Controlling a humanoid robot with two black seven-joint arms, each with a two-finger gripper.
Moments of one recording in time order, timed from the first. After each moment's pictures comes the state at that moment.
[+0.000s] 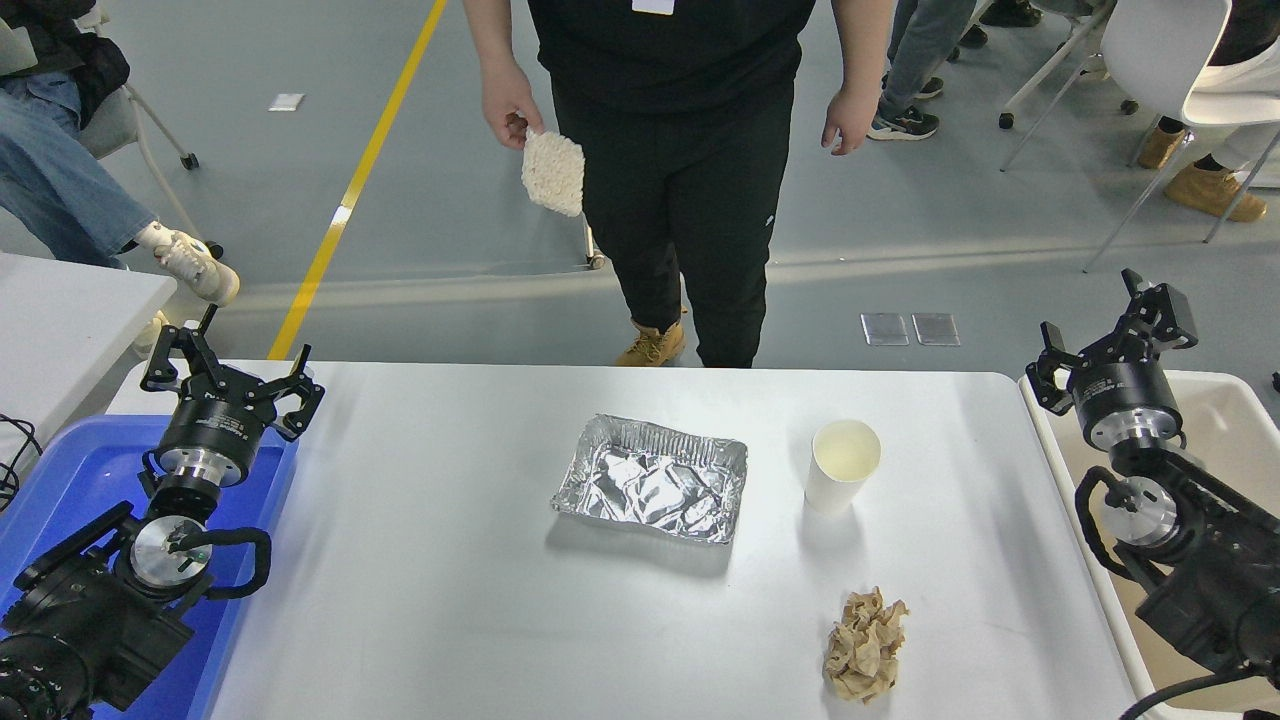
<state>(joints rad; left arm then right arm) -0.55 0.37 -0.86 -0.44 -0.20 -0.59 -0.43 0.70 -0.32 0.67 0.38 0.06 0.19 0.60</state>
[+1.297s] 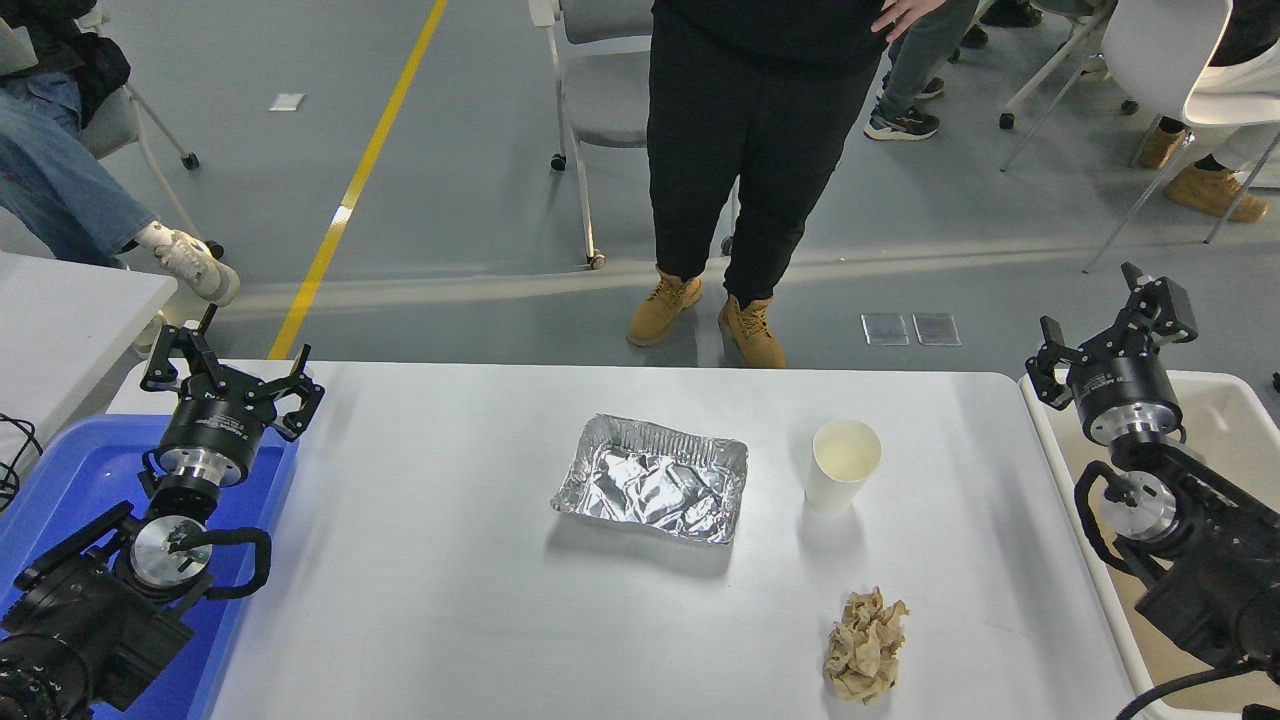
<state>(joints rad) -0.55 0.37 -0.86 -0.44 -0.20 -0.59 -0.43 0.71 -0.32 0.66 0.38 0.06 0.19 0.60</state>
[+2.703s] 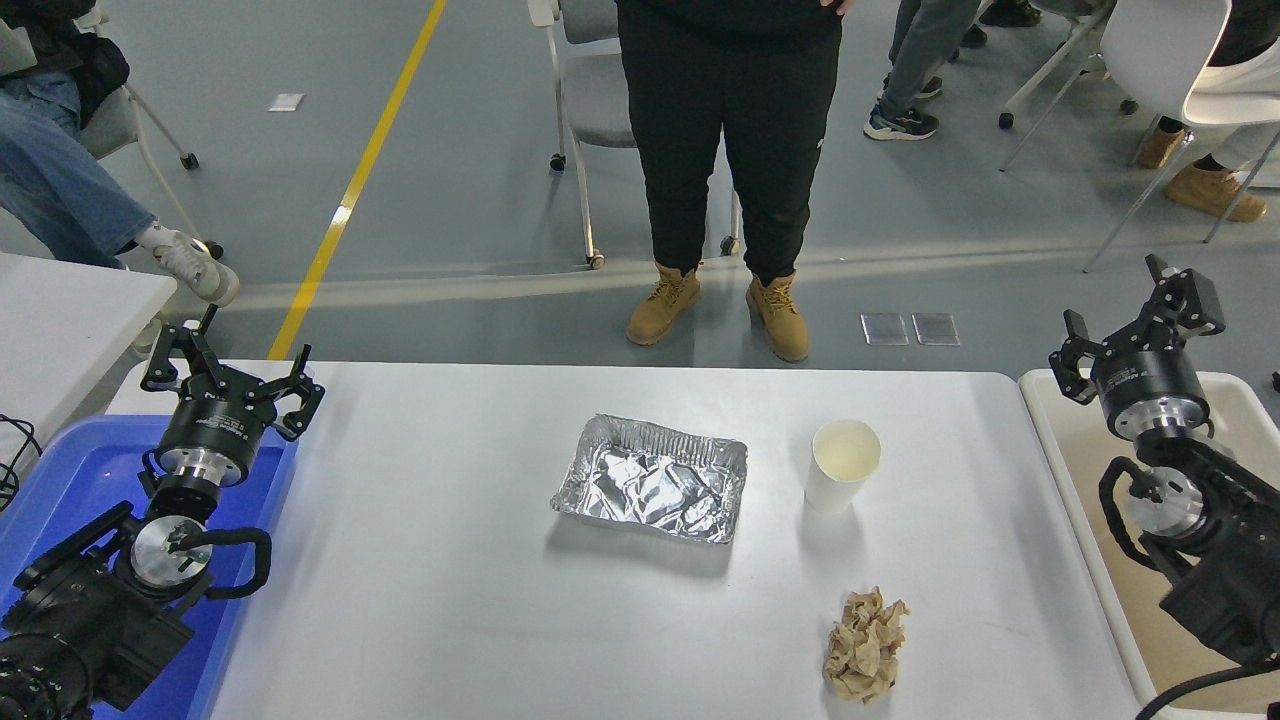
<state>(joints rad) -0.55 0.37 -0.86 -0.44 -0.20 -0.59 -0.43 0.72 -0.37 0.65 0.38 0.04 0.20 0.59</state>
